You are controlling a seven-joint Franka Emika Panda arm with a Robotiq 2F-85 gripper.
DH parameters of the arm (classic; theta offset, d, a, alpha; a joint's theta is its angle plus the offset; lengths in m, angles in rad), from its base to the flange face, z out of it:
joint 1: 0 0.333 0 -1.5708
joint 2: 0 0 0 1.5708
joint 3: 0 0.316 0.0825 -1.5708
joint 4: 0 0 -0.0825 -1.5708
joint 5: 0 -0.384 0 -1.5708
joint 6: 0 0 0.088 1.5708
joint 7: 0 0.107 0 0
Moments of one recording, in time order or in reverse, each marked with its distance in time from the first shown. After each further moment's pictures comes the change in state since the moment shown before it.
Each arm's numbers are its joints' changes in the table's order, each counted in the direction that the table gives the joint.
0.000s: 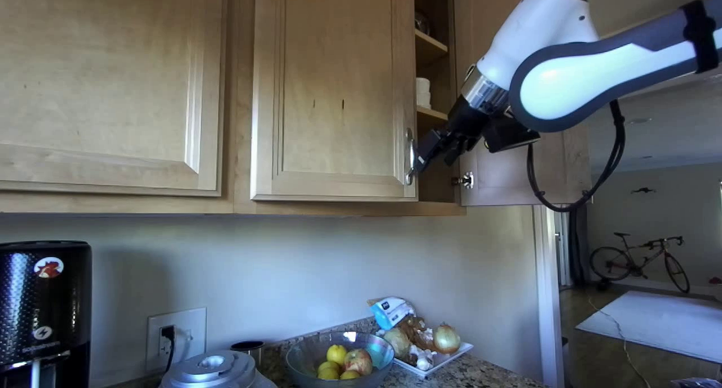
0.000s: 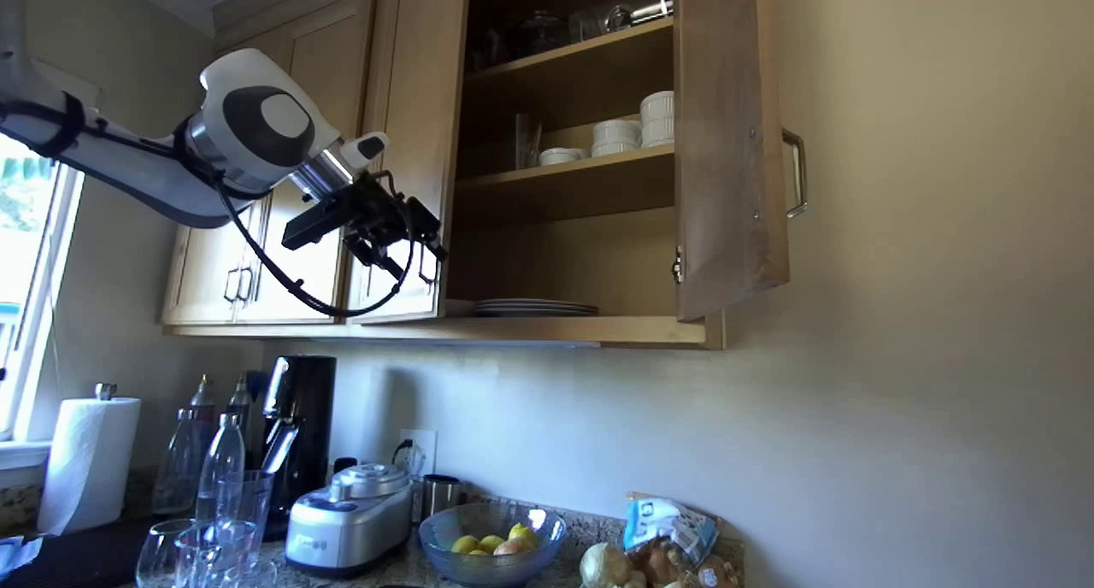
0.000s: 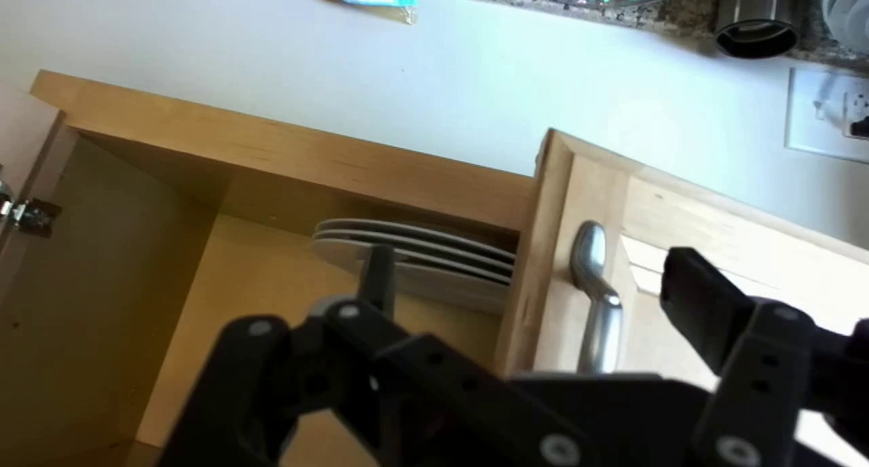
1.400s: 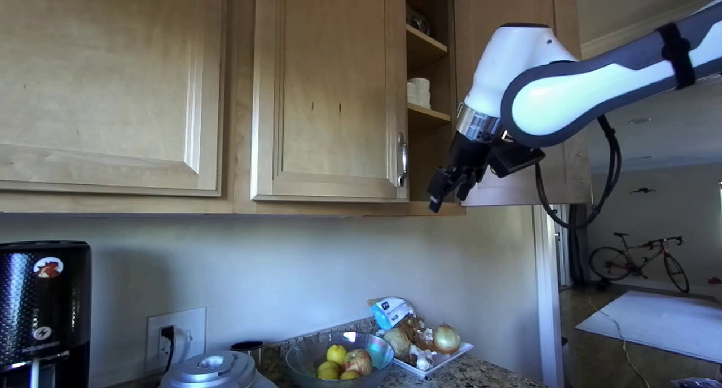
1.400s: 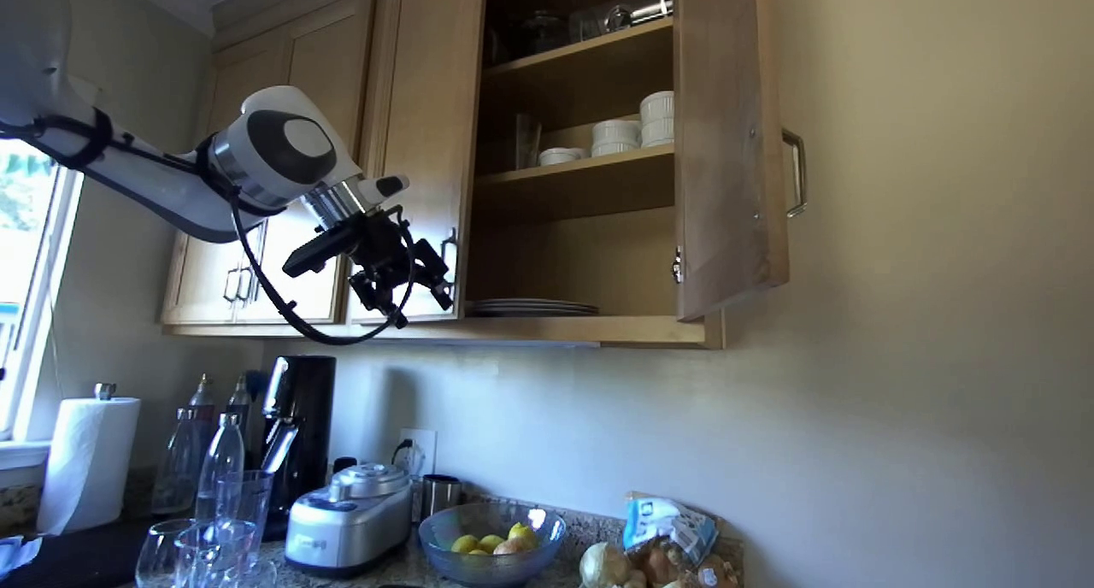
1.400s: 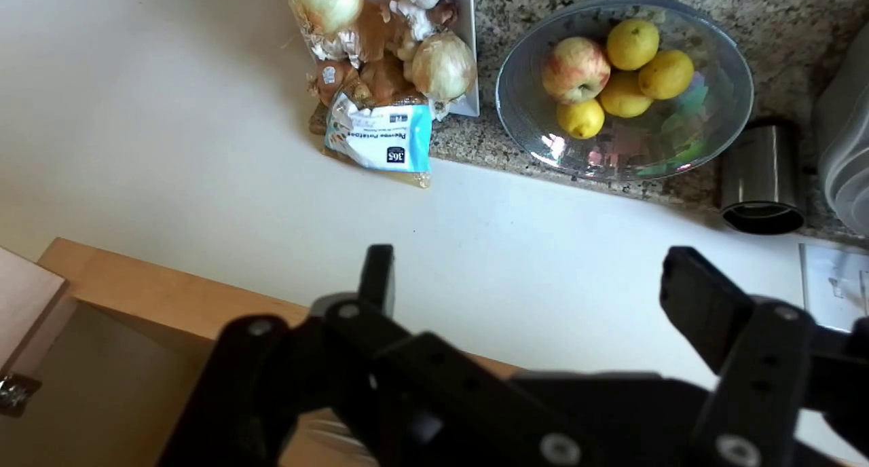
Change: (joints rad) arm 0.058 0.069 -0.041 -0.002 0.049 -0.223 0.006
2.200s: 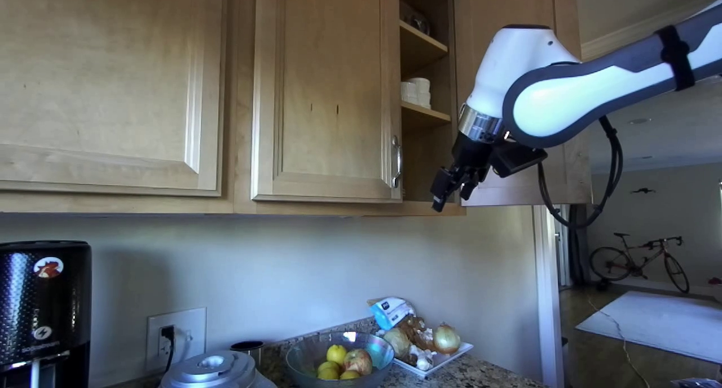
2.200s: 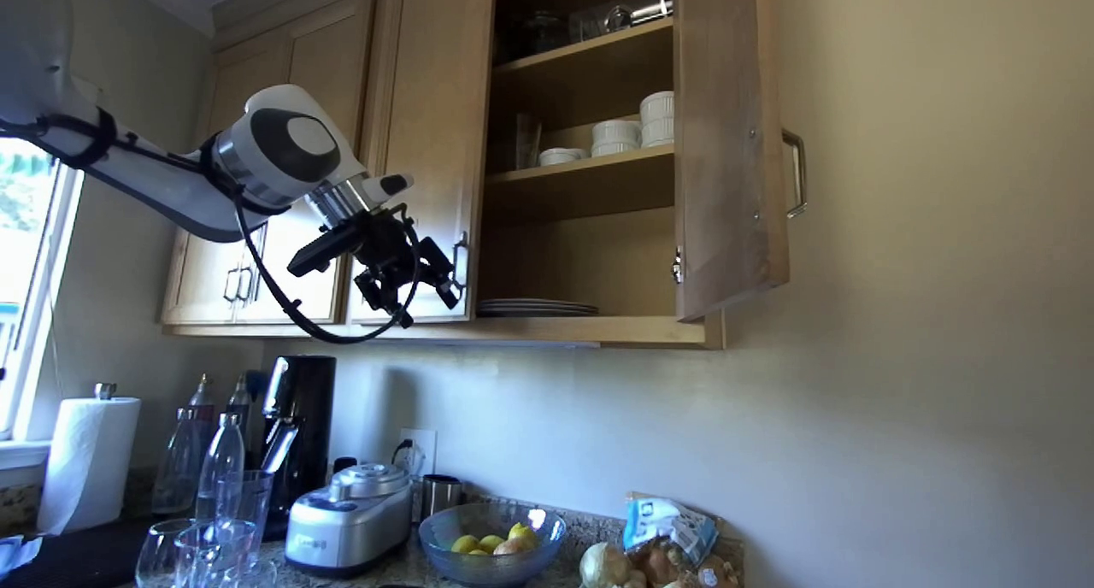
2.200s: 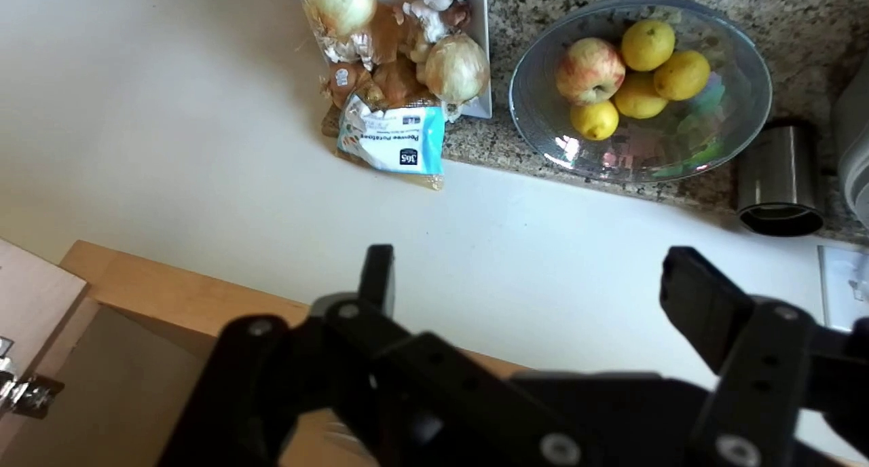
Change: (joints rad) arm -0.001 -0.001 -0.016 0.001 0.018 -0.003 0.004
